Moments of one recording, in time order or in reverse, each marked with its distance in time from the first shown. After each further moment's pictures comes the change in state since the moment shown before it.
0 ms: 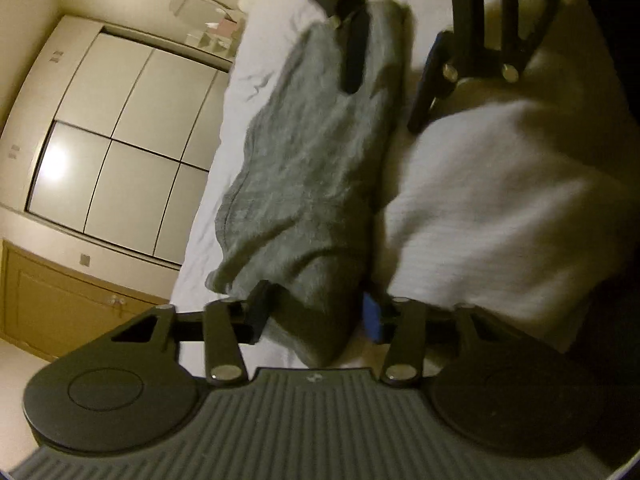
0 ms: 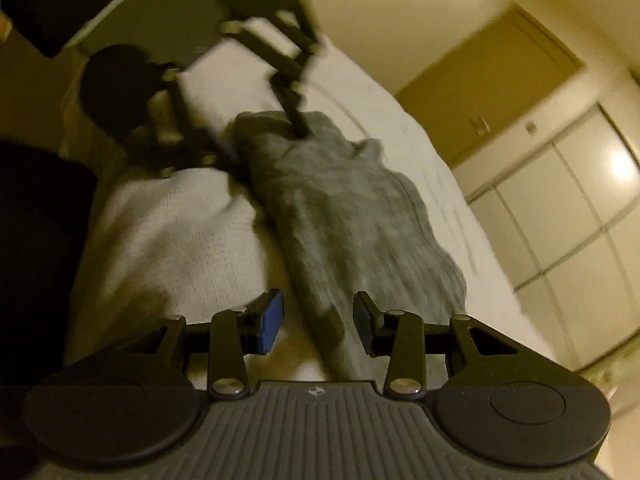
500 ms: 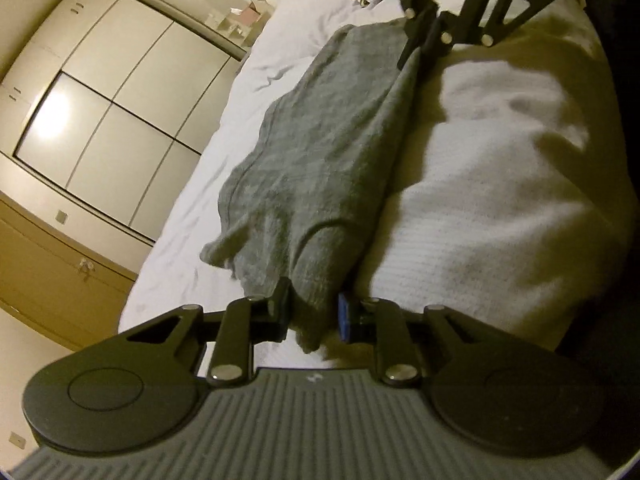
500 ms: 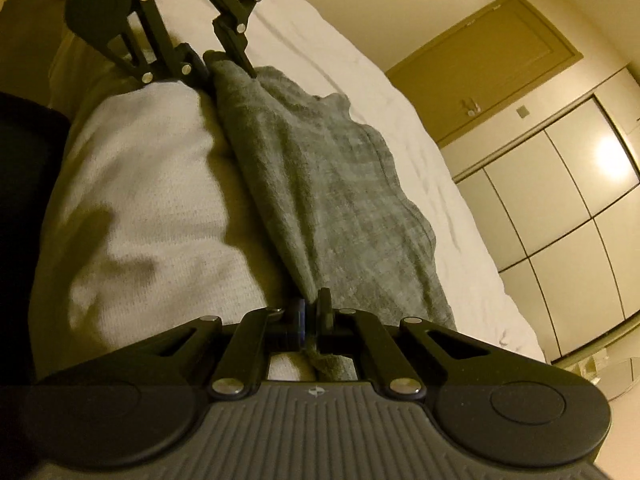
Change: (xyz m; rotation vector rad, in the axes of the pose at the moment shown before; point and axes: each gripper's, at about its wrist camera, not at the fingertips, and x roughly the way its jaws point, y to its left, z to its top) left arm -0.017 0.021 -0.016 -0.174 -0.032 -0.052; right arm -0.003 -0.017 -0.017 0.012 0.079 -0.026
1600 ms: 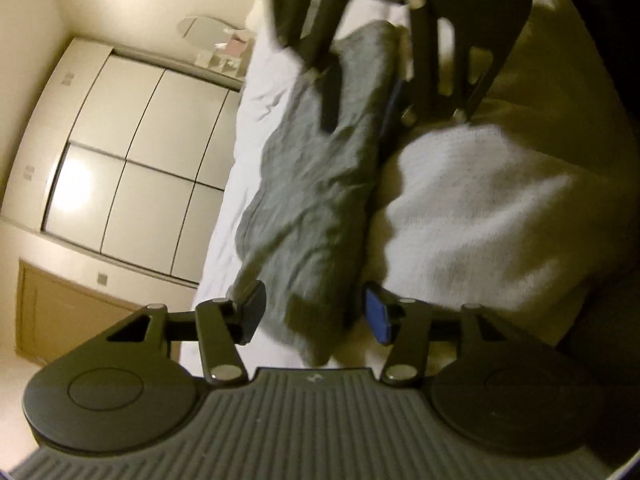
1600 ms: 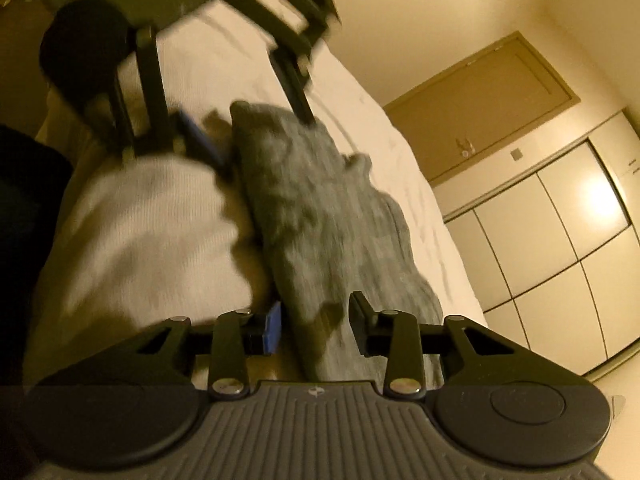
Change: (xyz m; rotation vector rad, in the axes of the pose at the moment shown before) left arm 0.013 -0.033 0.018 0.221 -0.025 0.105; right arm 0.014 0.026 0.048 -0.075 -0.090 -0.046
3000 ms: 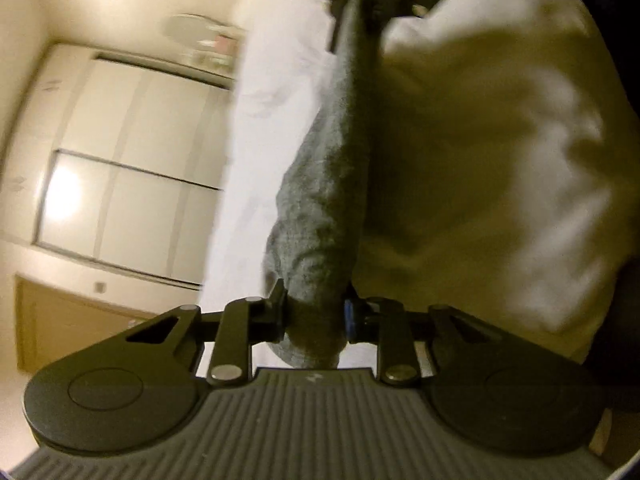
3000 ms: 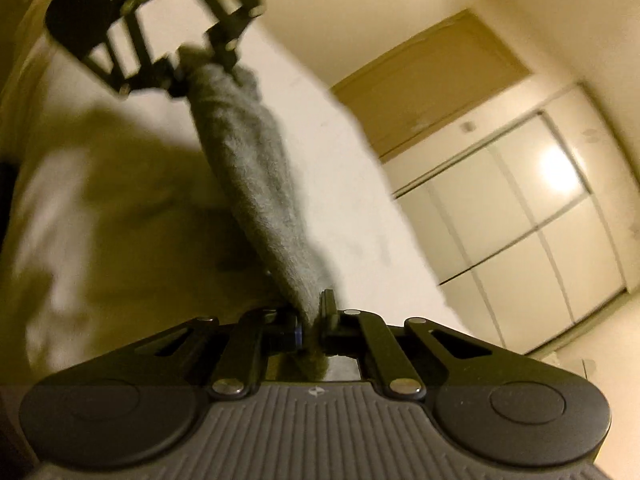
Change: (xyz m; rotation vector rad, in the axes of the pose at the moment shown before) left arm 0.012 0.082 0.012 -0.002 -0.010 -0.016; right arm -0.121 -0.041 -0.040 0.116 0.038 -0.137
